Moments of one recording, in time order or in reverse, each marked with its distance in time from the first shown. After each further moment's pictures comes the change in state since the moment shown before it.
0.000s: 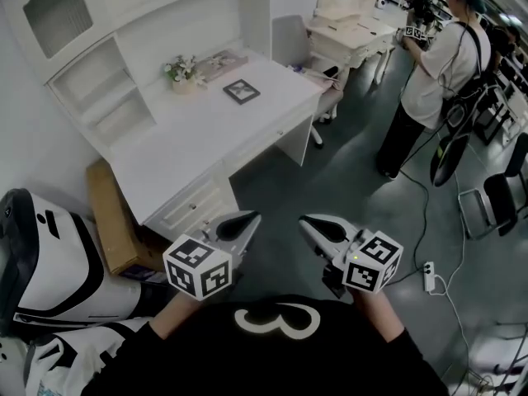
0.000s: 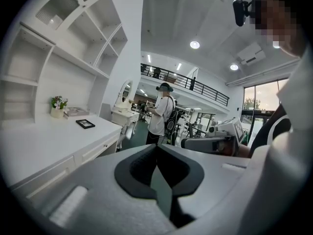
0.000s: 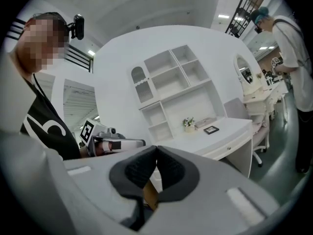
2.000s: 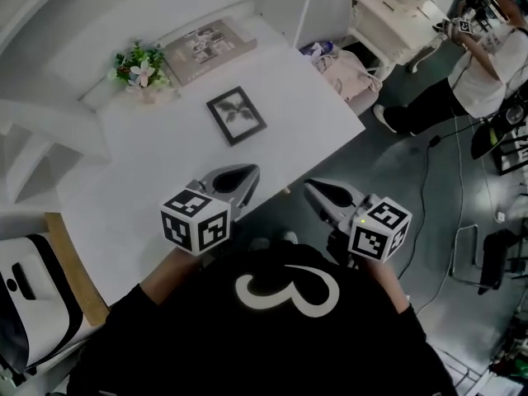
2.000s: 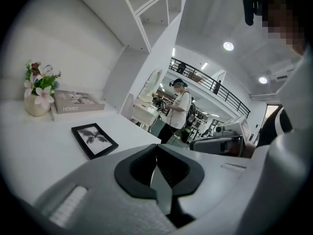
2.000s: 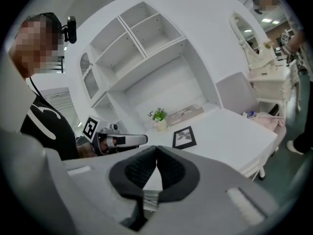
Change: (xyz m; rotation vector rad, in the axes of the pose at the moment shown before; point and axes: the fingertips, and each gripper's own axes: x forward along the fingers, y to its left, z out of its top) left arm 0.344 0.414 0.103 -0.219 0.073 0.103; right arm 0.318 -0.423 0.111 0.119 0.256 0.028
